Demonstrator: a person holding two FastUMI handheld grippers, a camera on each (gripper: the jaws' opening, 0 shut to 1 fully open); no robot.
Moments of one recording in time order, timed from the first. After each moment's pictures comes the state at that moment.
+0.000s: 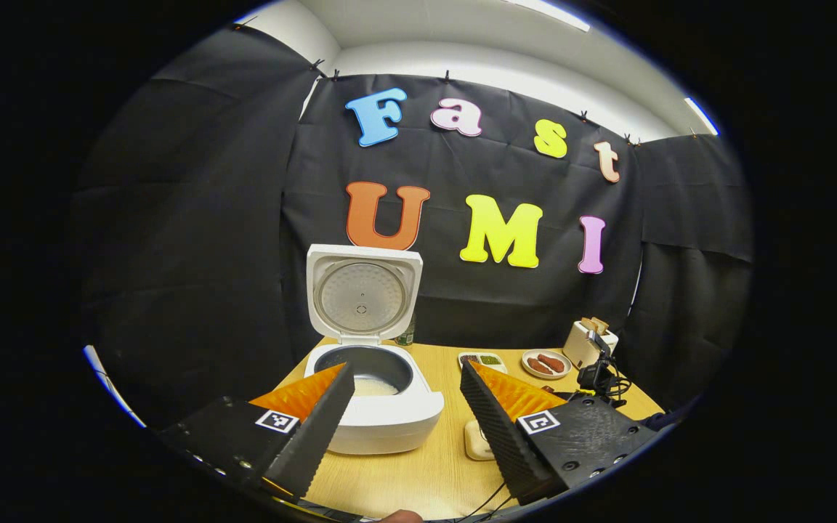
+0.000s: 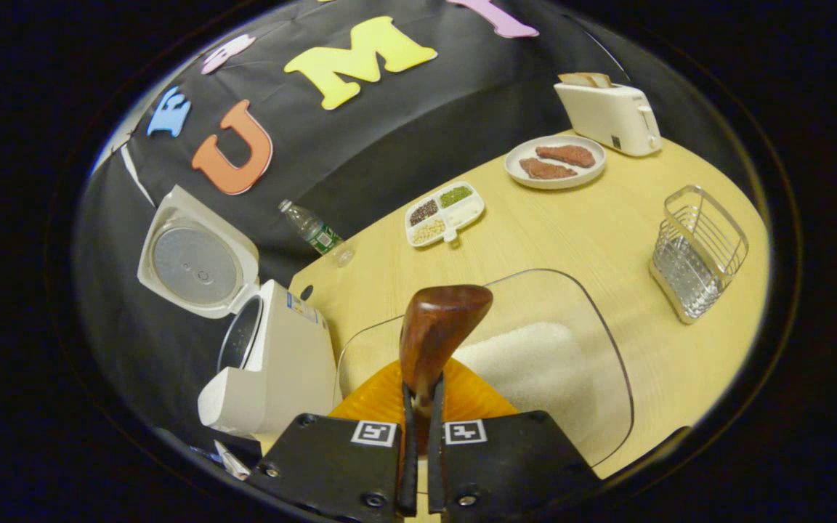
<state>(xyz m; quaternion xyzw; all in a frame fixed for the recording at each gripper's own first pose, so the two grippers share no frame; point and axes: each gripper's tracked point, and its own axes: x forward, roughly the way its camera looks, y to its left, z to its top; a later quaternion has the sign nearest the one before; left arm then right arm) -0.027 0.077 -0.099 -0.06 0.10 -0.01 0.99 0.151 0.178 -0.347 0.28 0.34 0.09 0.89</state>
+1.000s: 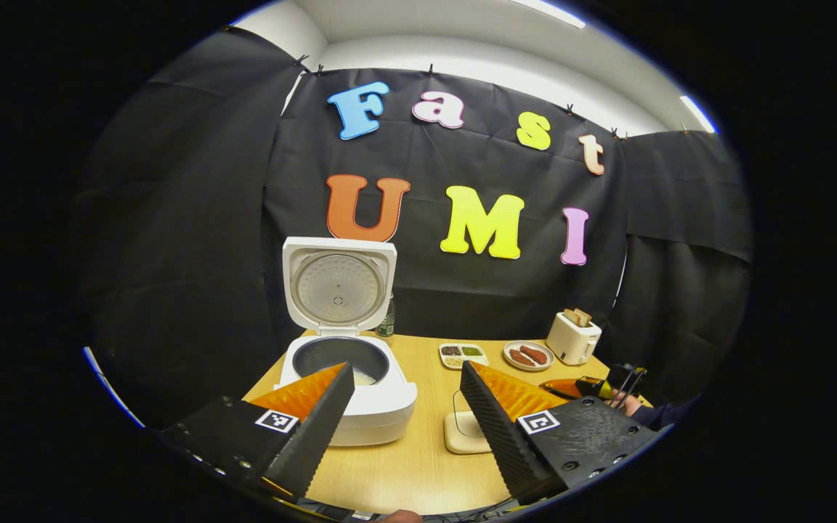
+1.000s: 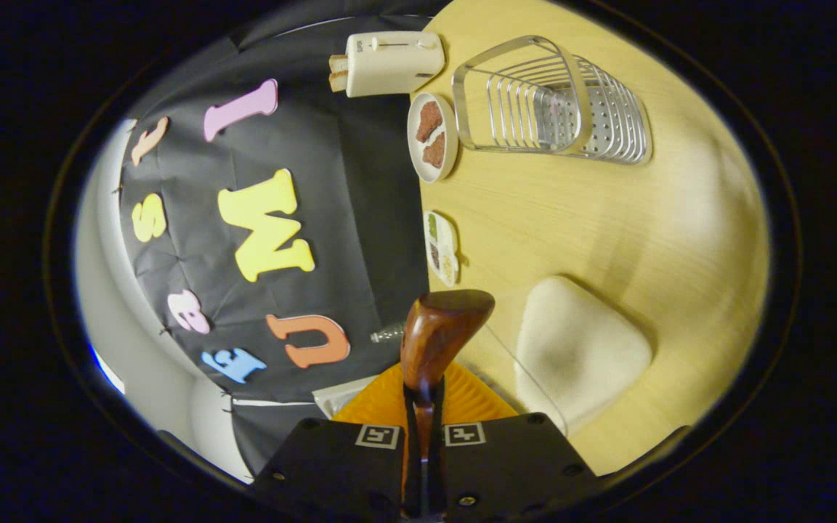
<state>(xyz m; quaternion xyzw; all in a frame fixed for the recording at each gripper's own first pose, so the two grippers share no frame) -0.036 0.051 -0.104 -0.05 0.12 -0.04 0.99 0.143 0.092 -0.284 0.73 0.24 0.12 0.62</state>
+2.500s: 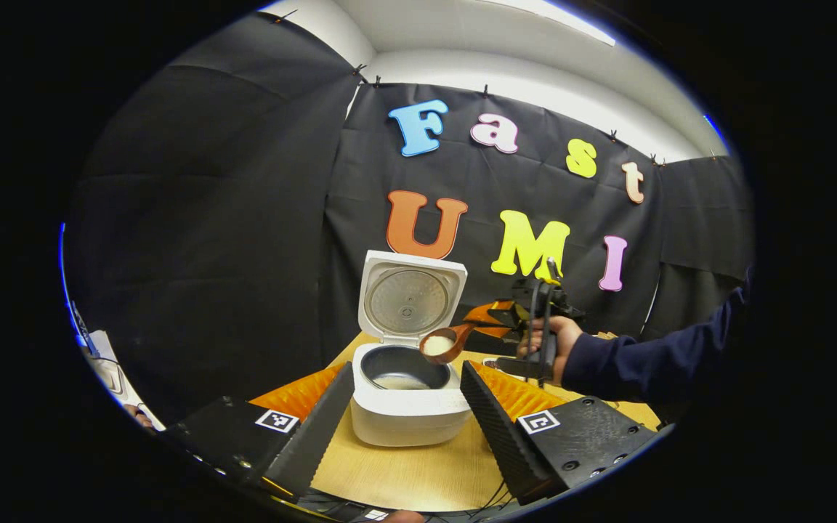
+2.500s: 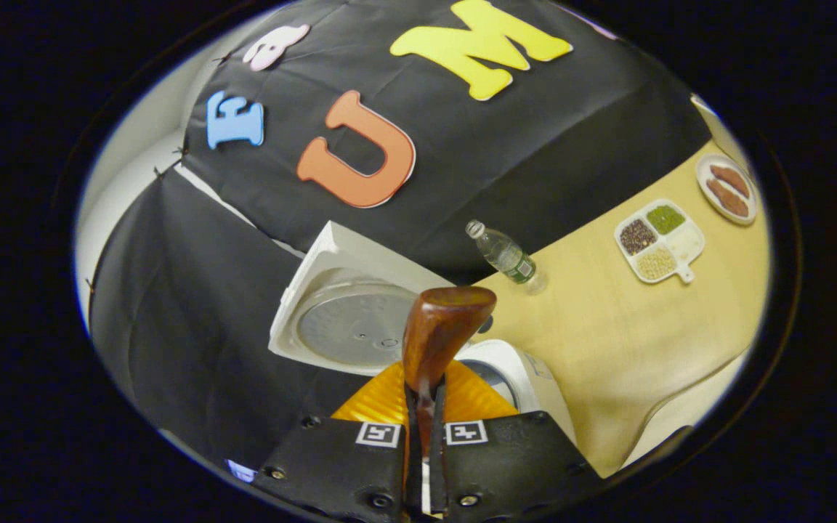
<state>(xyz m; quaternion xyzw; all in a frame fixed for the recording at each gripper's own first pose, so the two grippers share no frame) -0.071 0.143 -0.088 -0.09 0.09 0.03 0.99 0.243 0.426 -0.161 0.31 0.30 0.27 0.86</state>
